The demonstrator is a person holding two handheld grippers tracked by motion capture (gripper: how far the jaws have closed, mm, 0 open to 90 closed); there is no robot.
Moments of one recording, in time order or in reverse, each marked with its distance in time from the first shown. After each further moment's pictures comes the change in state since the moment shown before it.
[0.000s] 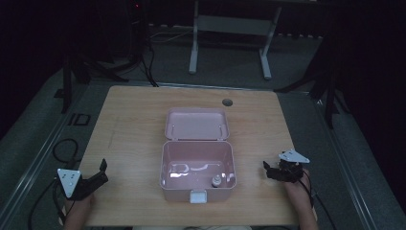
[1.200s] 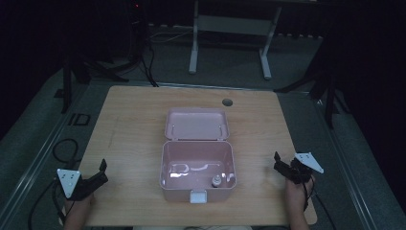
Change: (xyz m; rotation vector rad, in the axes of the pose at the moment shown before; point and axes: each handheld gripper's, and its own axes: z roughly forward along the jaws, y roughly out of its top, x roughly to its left) left arm 0.001 0.000 0.000 -0.003 0.001 -0.010; right arm -0.009 -0.008 -0.013 -0.204 -0.230 0.286
